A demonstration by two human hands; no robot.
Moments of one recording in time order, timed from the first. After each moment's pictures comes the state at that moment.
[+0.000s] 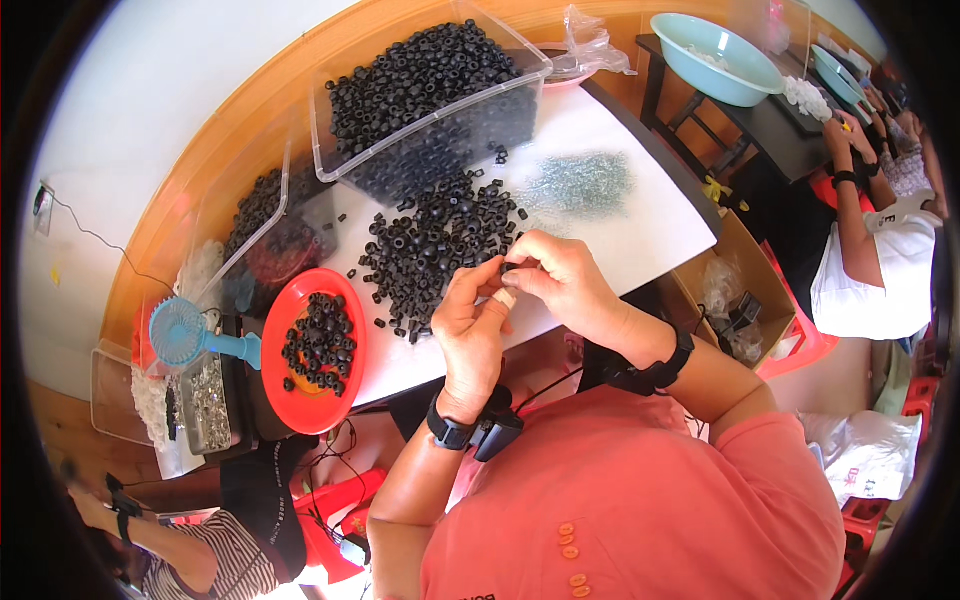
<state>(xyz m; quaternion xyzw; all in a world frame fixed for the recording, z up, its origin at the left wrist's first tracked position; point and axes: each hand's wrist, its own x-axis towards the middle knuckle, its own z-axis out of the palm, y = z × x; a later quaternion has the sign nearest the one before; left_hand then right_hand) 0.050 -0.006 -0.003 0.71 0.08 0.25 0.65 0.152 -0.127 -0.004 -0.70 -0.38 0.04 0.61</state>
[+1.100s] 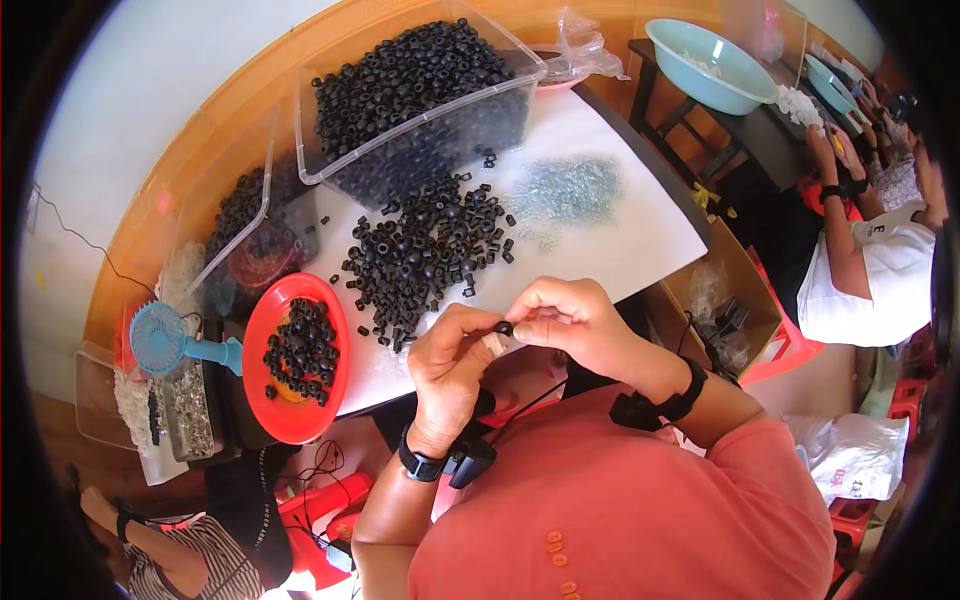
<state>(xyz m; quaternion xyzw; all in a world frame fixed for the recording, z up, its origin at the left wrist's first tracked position) 0.018 0.002 0.012 0.72 0.04 0.17 0.67 0.129 -0.167 0.024 -0.63 -0.34 0.23 0.66</state>
